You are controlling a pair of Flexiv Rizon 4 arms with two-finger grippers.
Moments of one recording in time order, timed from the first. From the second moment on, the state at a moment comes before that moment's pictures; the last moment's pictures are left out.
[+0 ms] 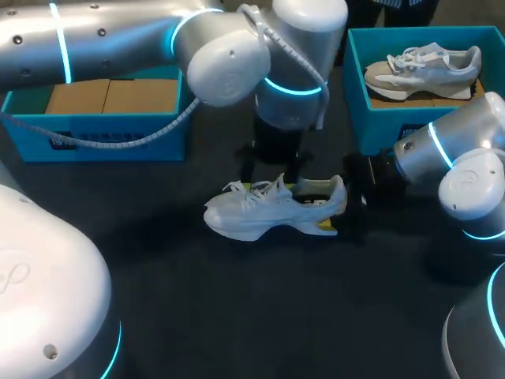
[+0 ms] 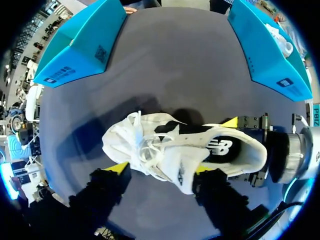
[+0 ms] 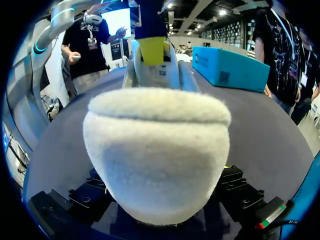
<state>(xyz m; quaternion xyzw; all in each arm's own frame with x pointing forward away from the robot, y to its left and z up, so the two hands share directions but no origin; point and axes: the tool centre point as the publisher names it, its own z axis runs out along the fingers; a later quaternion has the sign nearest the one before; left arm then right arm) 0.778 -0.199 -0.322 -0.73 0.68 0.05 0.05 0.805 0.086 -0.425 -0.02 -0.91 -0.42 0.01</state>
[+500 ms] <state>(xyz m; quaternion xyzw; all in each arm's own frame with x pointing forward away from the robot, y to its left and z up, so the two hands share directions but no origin) 0.778 -0.192 -0.294 -0.71 0.70 0.02 -0.04 0.805 0.086 -0.425 -0.02 -0.91 -0.42 0.01</state>
